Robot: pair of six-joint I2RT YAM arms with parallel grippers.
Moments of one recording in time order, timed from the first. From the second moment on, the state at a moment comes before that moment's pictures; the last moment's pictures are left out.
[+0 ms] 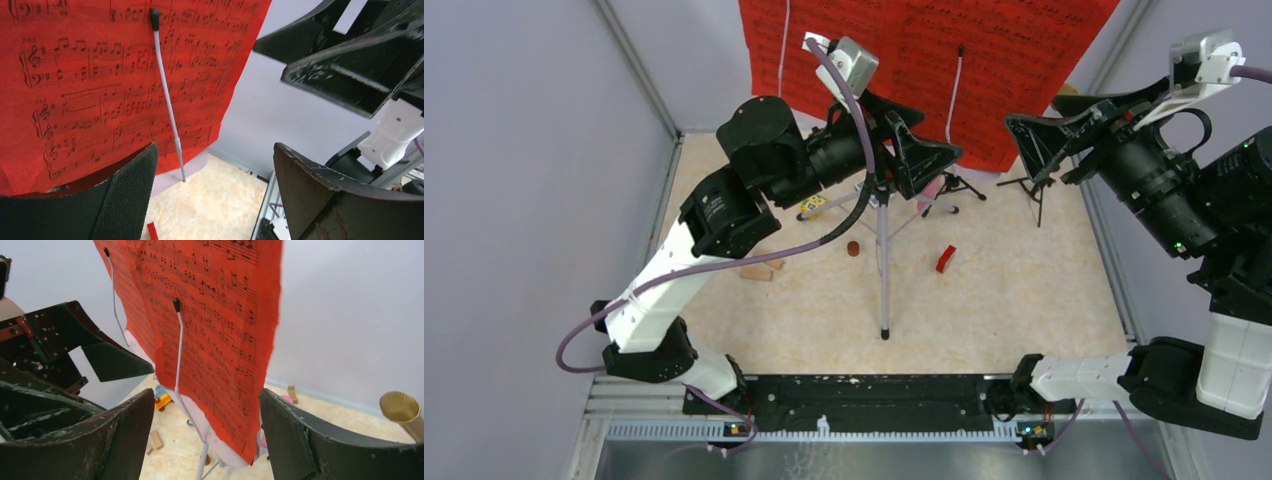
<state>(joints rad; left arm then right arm) -1.05 1.52 2.18 -0.49 0.07 -0.25 0.96 1.16 2.26 -0.89 0.43 0.06</state>
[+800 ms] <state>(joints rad) -1.09 1.59 2.10 -0.34 -0.11 -0.25 0.96 1.03 2.08 -0.81 0.53 0.04</state>
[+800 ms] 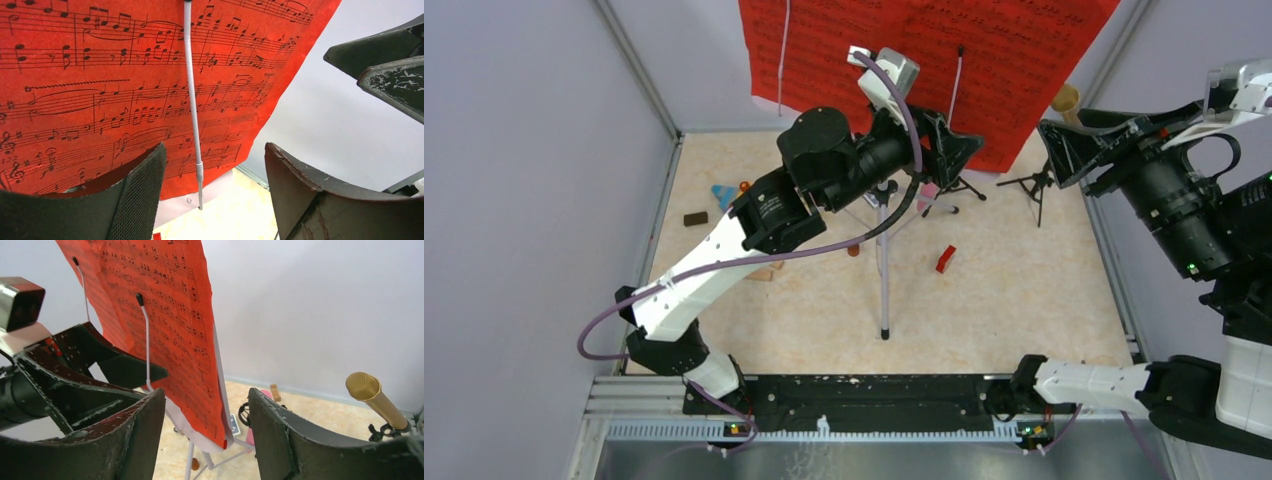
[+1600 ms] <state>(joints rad) -1.09 1.58 2.03 -0.23 -0.13 -0.26 0.96 1.11 2.05 -0.70 0.50 0.06</state>
